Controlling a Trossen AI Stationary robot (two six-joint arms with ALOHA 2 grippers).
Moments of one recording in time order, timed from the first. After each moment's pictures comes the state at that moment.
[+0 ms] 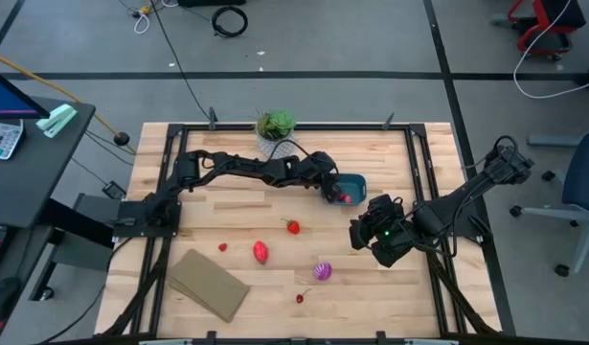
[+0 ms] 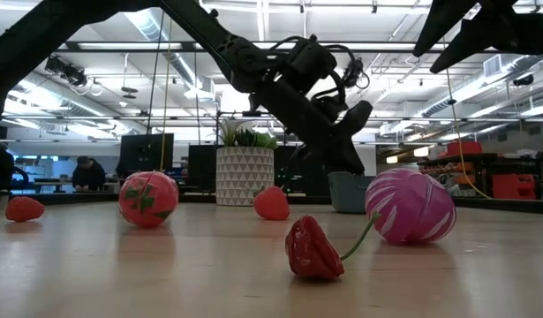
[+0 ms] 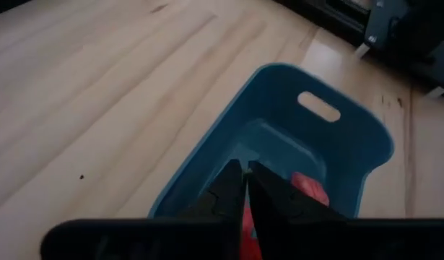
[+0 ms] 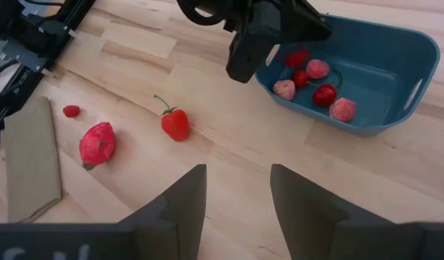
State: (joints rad) left arm 0.18 2.22 1.55 0.08 -0.09 -0.40; right arm 0.56 1.31 1.06 -0.95 0.71 1.62
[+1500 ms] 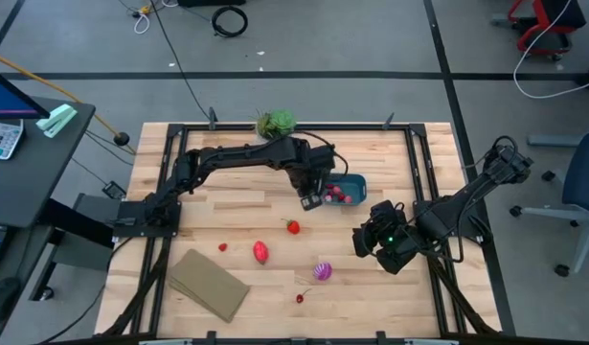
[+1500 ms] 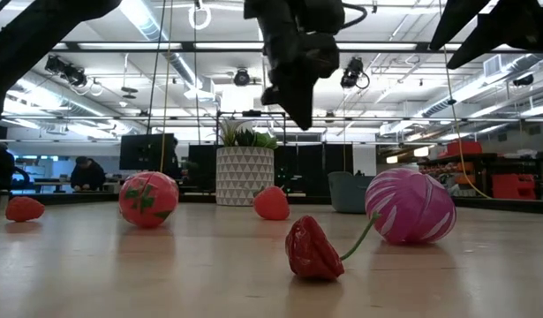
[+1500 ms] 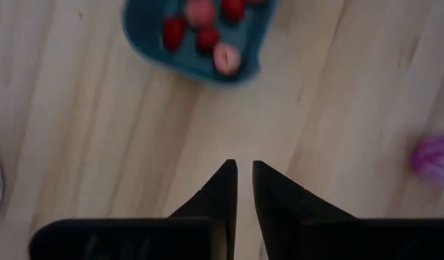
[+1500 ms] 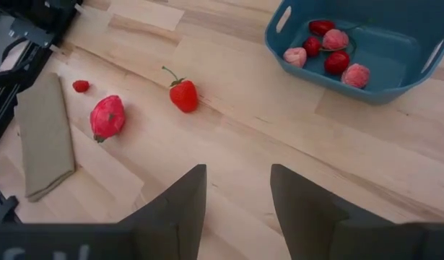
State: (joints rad) left arm 0.14 2.21 2.13 -1.17 0.06 -0.17; right arm 0.62 1.31 1.06 -0.95 0.66 1.68
